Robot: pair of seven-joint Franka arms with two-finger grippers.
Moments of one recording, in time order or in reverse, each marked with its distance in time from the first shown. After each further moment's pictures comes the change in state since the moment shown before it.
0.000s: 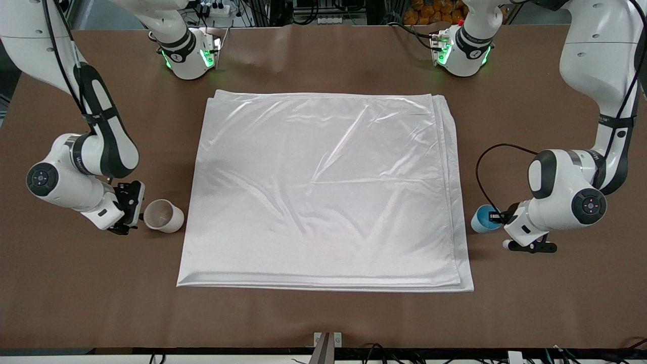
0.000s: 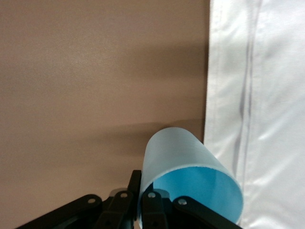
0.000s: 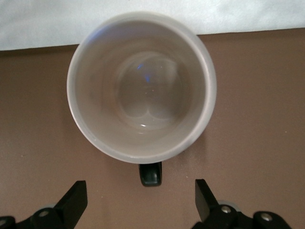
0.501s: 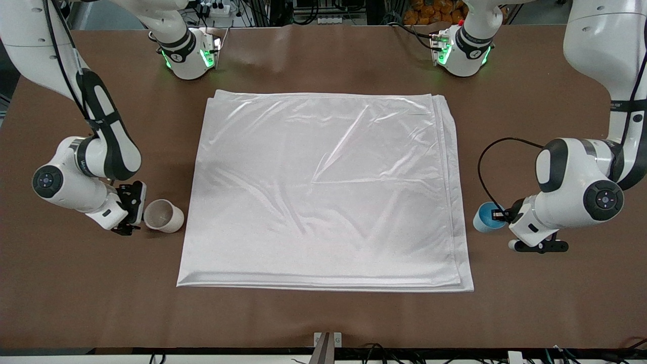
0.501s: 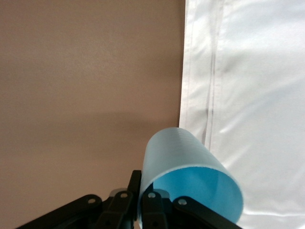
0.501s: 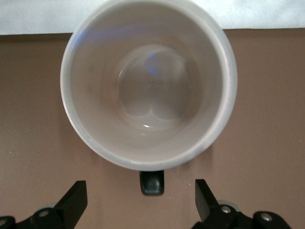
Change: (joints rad) left arm -0.041 -0.073 -0.001 0.079 0.000 -0.140 -0.088; right arm -0.009 0.030 0.006 -0.003 0.000 0.033 -0.055
